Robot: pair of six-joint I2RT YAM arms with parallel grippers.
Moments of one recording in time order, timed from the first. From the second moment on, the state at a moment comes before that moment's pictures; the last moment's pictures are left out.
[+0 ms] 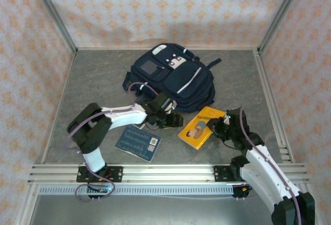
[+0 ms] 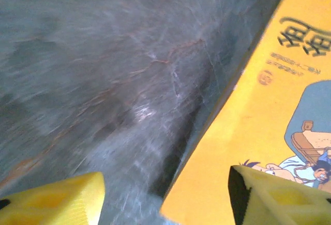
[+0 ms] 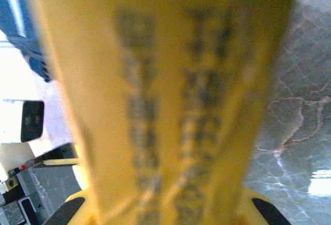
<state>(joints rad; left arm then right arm) -0.75 1.71 0.96 -0.25 0.38 -0.81 0.26 0.63 0.33 -0.44 -0.38 1.07</state>
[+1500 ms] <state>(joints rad) -0.83 1.42 0.80 0.42 0.13 -1.51 0.49 0.62 0.40 0.09 0.06 1.53</state>
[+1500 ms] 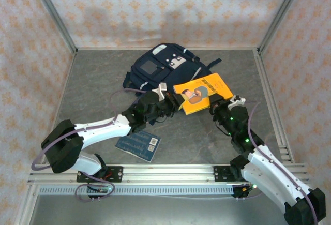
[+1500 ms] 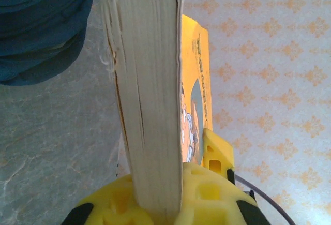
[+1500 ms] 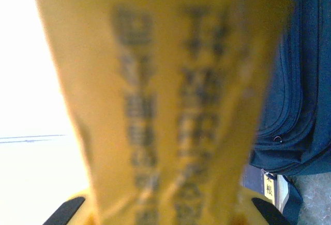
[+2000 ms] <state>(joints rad) -0.56 1.20 0.81 0.03 0.36 -1.13 0.50 0.64 0.65 -0.40 0.03 1.13</state>
